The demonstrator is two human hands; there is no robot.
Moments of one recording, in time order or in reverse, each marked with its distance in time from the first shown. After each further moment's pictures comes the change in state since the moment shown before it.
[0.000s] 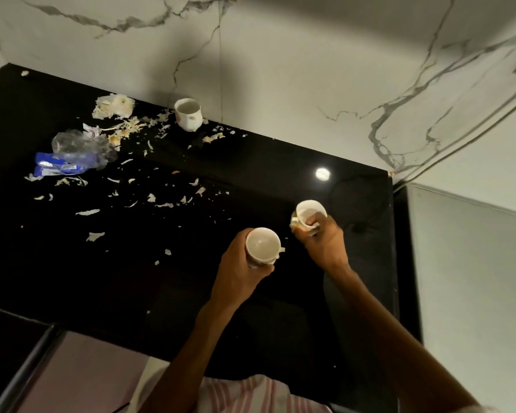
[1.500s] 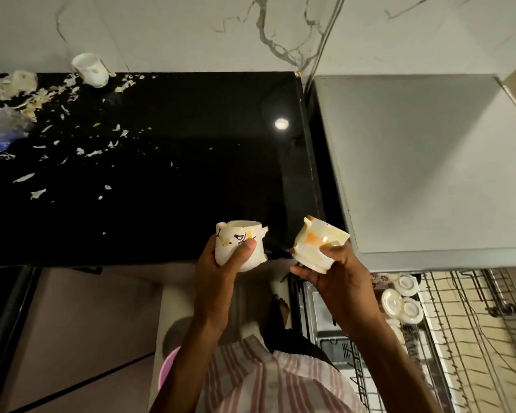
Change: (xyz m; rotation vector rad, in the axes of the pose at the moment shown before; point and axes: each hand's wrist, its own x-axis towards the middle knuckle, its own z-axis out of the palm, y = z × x) left_hand -0.242 0.048 0.046 -0.516 -0.105 -0.214; right_hand -0.338 0.064 -0.112 1.461 -0.014 0.442
